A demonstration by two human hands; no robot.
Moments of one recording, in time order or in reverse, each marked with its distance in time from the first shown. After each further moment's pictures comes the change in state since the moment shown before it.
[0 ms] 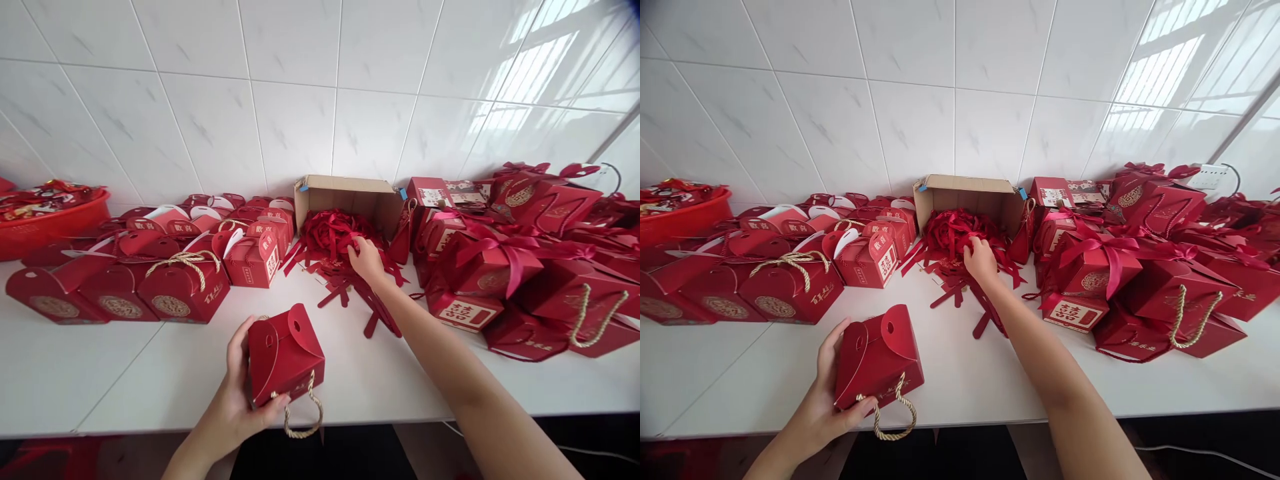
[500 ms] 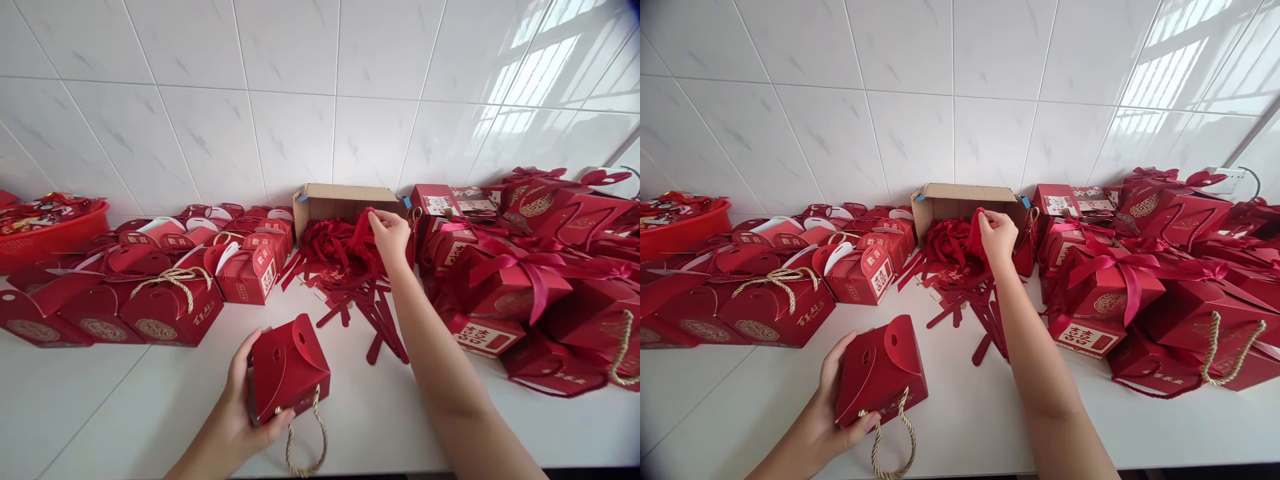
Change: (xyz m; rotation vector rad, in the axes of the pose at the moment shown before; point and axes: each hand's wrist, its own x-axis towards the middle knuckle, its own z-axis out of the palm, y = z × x) left_hand 0.023 0.004 0.010 -0.002 -0.014 -0.123; right_hand 0.053 -0.017 -0.046 0.514 0.437 -0.018
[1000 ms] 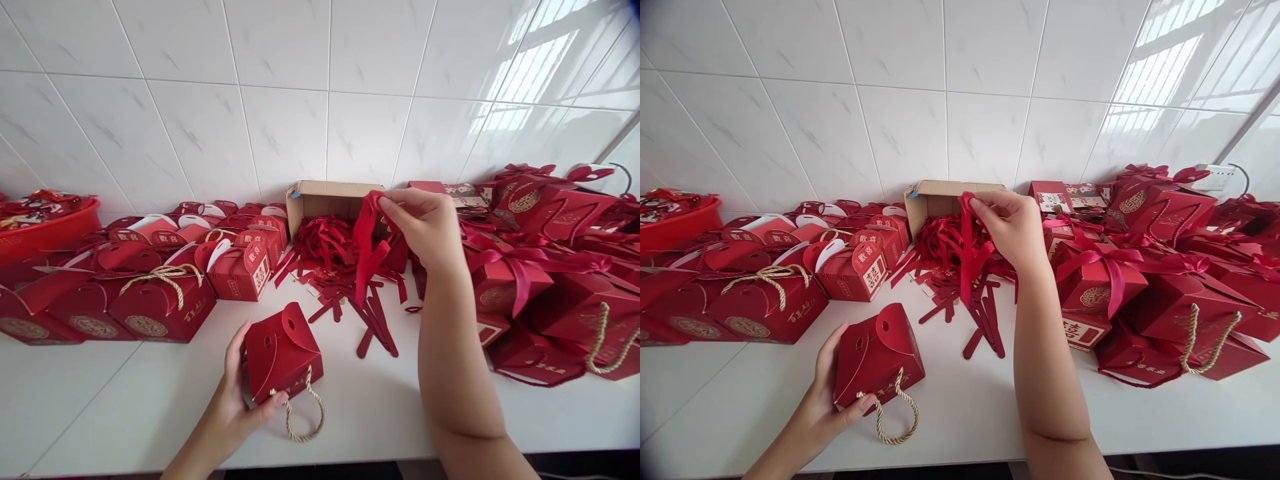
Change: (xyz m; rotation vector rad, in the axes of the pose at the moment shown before) left_hand 0.004 0.000 0.009 -0.024 0.060 -0.006; right_hand -0.022 -0.080 -0.093 0.220 -0.225 -0.311
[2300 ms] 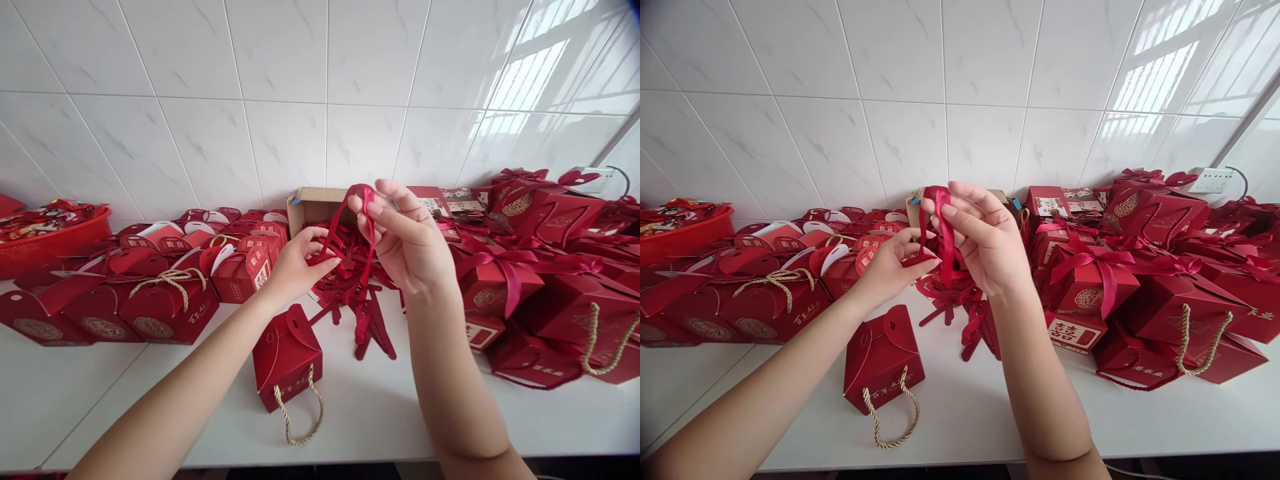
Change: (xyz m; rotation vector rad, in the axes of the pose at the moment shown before) left_hand 0.121 0.135 0.044 0.108 -0.144 0.460; right_hand -0.019 -0.031 0.020 0.703 -0.191 0.121
